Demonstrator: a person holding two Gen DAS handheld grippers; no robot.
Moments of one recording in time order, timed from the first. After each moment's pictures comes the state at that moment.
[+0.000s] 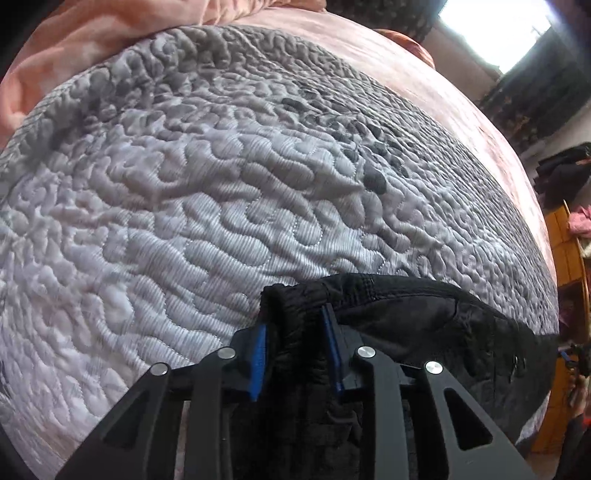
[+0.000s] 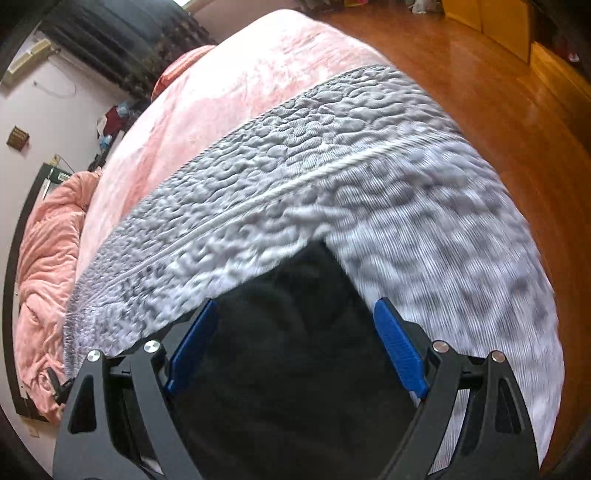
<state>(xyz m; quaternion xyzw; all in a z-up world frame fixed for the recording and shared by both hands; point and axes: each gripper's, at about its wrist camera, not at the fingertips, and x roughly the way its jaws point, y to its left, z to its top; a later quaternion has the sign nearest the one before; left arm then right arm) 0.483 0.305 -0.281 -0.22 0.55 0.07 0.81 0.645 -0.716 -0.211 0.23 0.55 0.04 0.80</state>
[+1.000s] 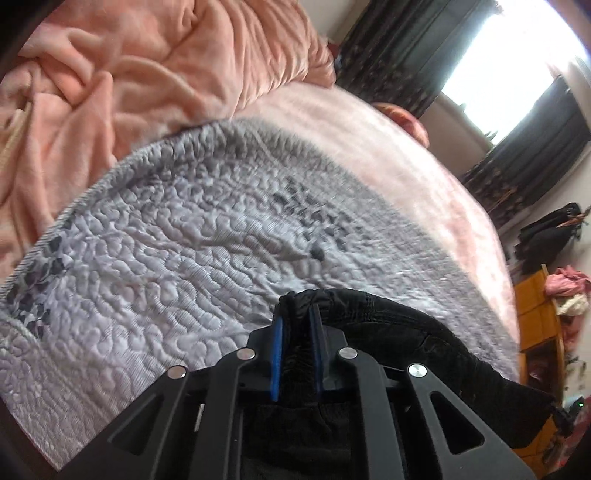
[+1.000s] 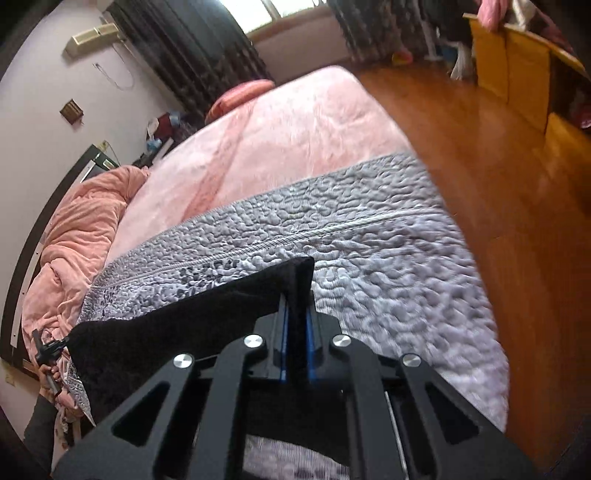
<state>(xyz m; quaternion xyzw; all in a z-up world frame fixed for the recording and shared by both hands) 0.404 0.292 -0.151 -0.28 0.42 0.10 0.86 0.524 -0.716 -0.061 0.18 0.45 0.09 0.87</state>
